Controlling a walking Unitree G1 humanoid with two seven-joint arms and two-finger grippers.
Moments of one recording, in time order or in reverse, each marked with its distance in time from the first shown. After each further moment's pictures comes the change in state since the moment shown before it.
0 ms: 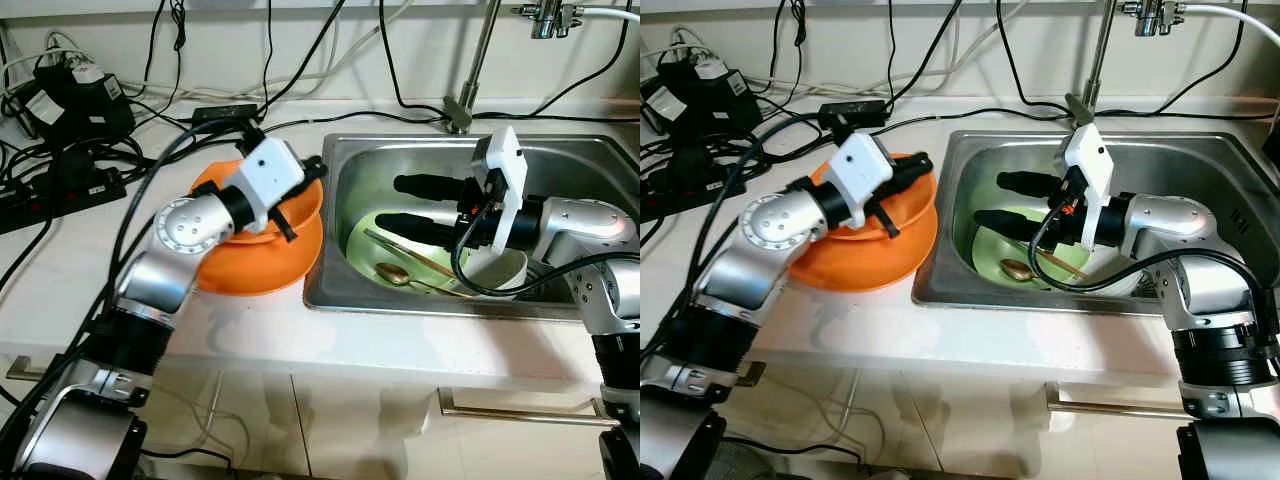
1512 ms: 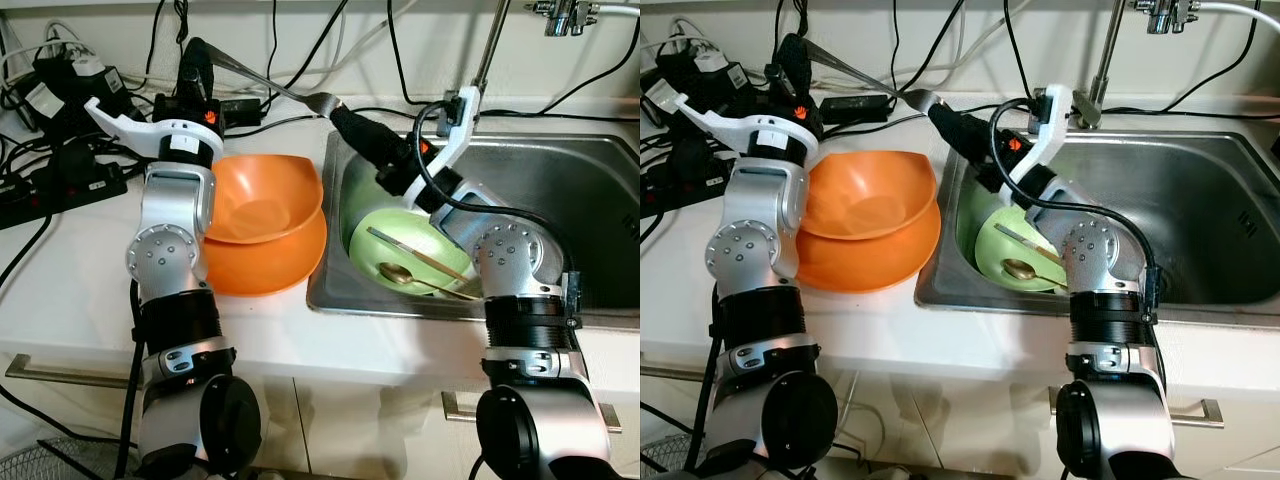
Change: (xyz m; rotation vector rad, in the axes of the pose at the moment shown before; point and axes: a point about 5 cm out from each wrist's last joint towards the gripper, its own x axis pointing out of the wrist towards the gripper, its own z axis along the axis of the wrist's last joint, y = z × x) left arm -0.008 0.048 0.017 -1.752 -0.809 0.548; right arm 0.076 -0.011 0.018 0.649 -0.475 -0.240
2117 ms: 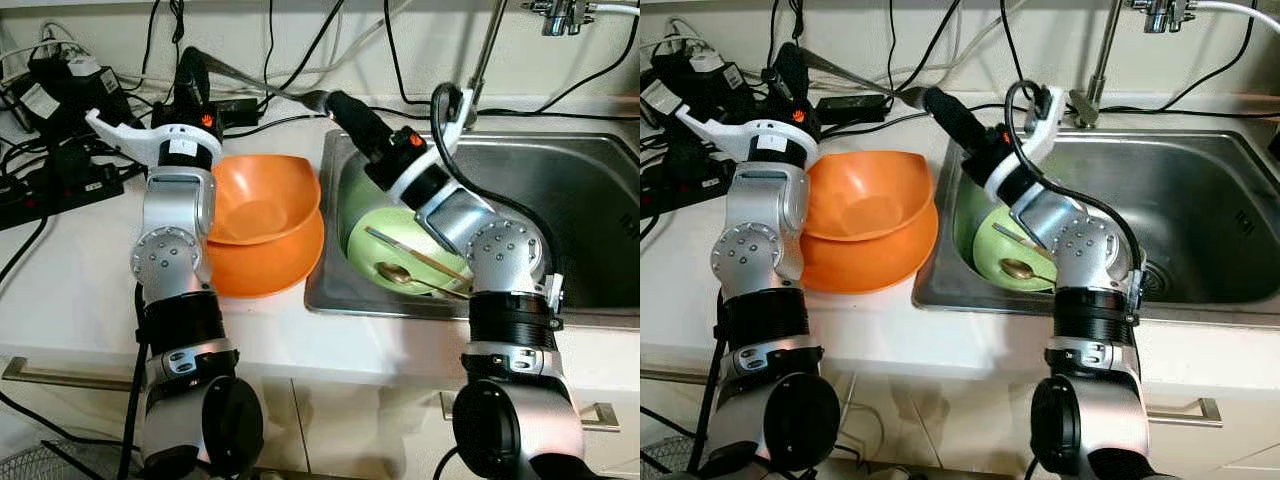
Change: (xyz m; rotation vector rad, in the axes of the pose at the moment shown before) left arm -0.003 0.010 0.001 -0.030 -0.056 0.062; right arm 0.014 0.017 -0.006 0.297 -0.054 0.030
